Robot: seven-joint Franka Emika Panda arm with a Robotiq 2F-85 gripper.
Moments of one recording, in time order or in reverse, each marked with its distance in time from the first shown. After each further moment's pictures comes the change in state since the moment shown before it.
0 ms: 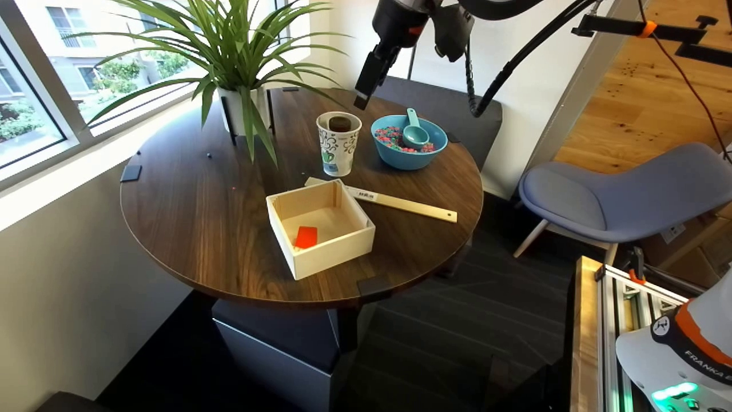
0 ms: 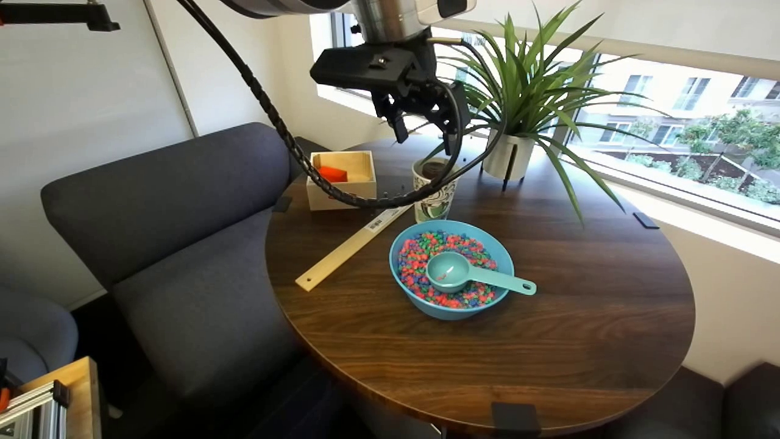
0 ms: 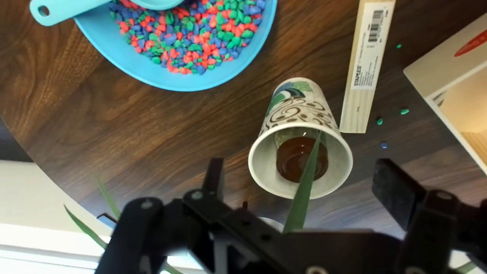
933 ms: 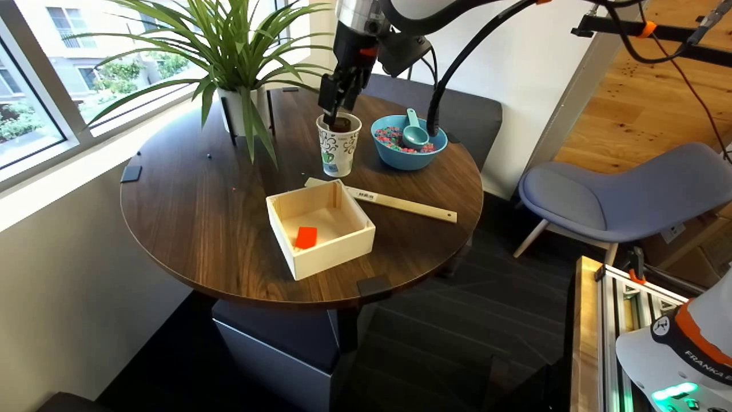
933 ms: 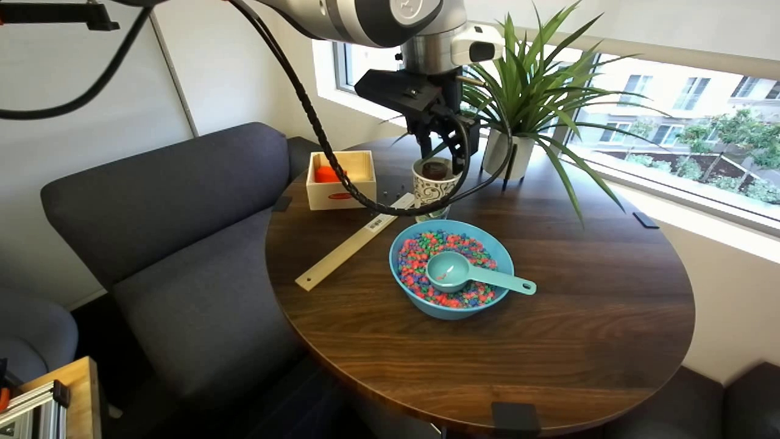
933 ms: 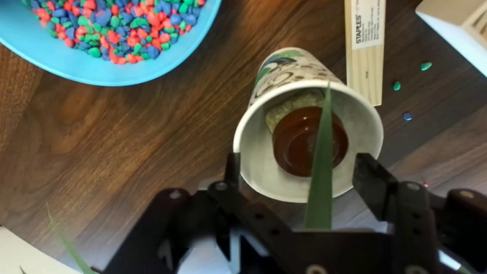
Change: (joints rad) arm 0.003 0.265 0.001 0.288 0.055 -0.112 0.127
